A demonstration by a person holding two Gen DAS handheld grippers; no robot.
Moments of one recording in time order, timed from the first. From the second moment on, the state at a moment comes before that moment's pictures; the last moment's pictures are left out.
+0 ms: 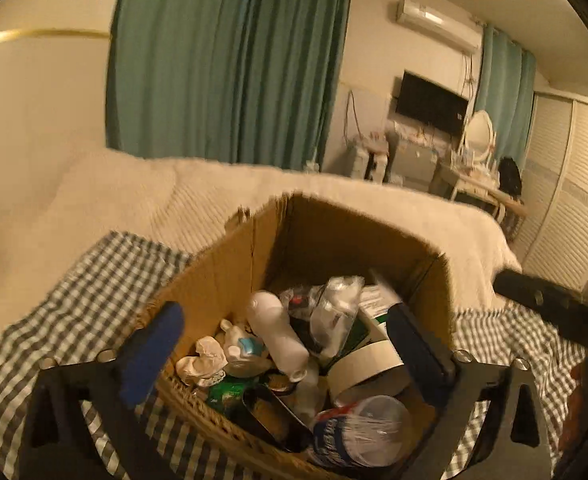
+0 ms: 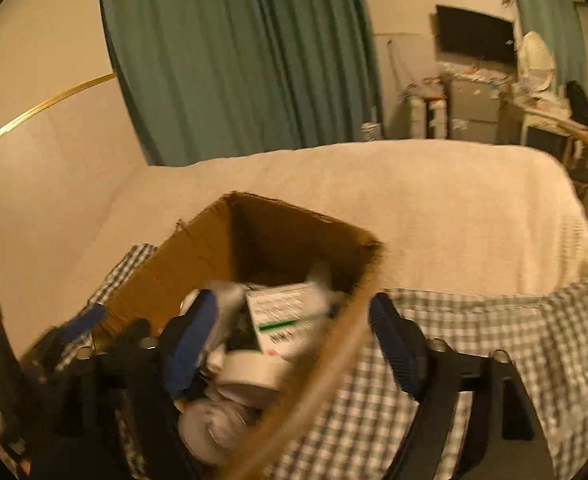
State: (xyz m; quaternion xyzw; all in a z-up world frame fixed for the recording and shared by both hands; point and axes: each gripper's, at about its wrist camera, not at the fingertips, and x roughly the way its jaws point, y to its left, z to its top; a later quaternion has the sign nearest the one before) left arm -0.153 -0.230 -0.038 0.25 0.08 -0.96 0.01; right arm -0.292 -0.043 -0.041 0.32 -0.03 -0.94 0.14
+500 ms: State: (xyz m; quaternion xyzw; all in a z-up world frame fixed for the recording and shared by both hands) left arm -0.093 -0.150 -0.060 0.27 0.02 -0.96 0.05; right arm -0.219 0.010 -0.076 0.34 0.04 -0.94 0.05
